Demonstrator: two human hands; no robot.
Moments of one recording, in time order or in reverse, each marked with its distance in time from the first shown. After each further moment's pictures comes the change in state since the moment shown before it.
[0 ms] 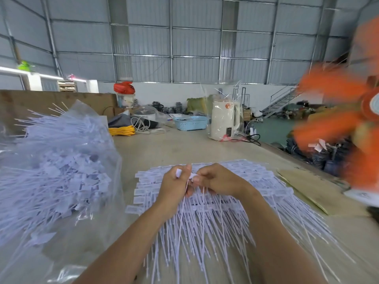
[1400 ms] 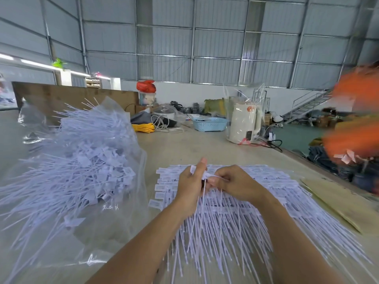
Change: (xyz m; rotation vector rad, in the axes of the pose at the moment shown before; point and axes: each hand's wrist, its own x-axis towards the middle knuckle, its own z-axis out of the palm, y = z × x) left_hand 0.001 0.007 -0.006 -0.238 0.112 -0.150; right_hand 0.009 0.000 0.012 -0.009 0.073 -0.111
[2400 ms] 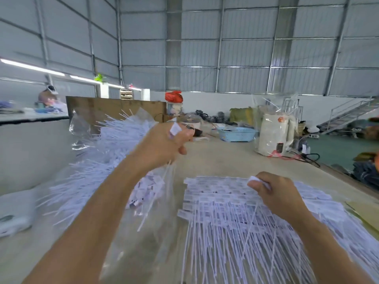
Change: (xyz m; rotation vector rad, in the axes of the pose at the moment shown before) left_hand -0.022 0.155 -0.083 0.806 0.037 0.403; right_hand 0.003 0.009 -0.010 -0.351 0.369 -0.102
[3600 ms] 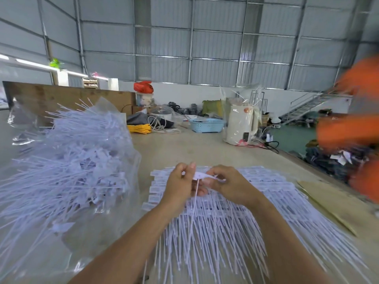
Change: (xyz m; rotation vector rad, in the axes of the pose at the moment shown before) left_hand -0.017 -0.056 0.163 -0.689 -0.081 -0.260; right_hand -0.001 -0.016 0.004 0.300 -0.268 0.076
